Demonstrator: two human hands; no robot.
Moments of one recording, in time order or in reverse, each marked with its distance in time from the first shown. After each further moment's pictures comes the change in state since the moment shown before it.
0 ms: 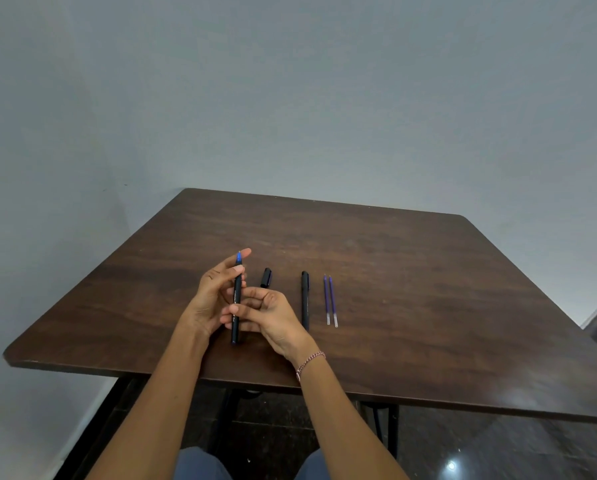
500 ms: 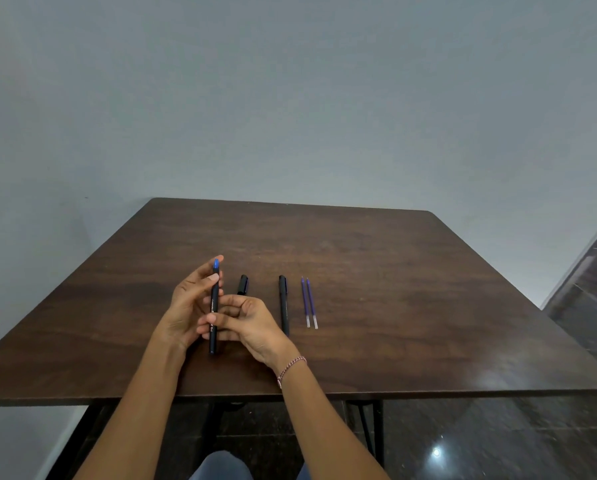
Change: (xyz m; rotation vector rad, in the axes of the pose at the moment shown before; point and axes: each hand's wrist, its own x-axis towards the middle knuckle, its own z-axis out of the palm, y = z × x) left_hand 0.002 0.000 0.001 -0.044 0.006 -0.015; right_hand 0.001 0.000 0.002 -0.015 0.036 0.009
